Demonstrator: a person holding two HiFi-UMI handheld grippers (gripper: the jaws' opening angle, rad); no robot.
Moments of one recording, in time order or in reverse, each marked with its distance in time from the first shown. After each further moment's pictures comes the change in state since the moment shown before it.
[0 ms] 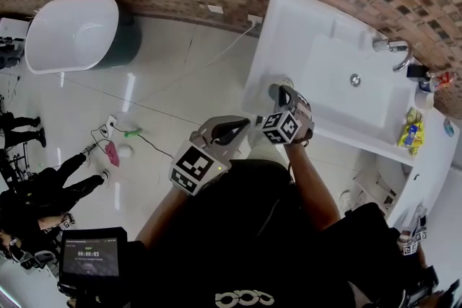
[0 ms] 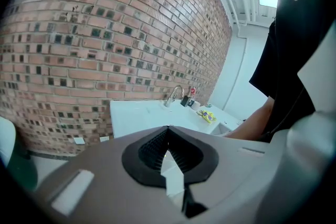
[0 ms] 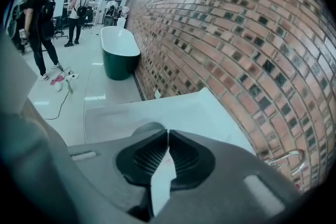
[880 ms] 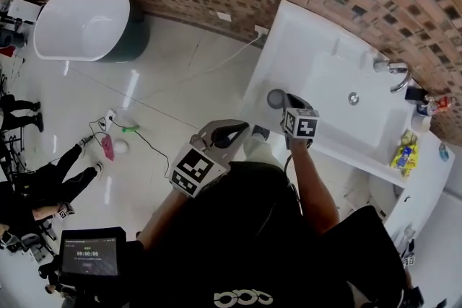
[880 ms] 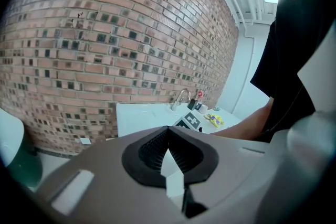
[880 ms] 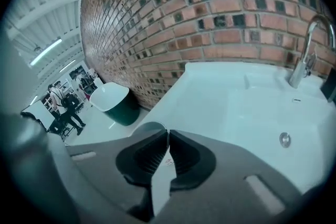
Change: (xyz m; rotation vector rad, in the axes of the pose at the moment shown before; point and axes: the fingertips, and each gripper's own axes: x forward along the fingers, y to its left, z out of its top) left arm 0.006 0.000 0.013 -0.022 -0.031 0.092; right arm 0.014 -0.035 -0.023 0.791 -0.026 0.328
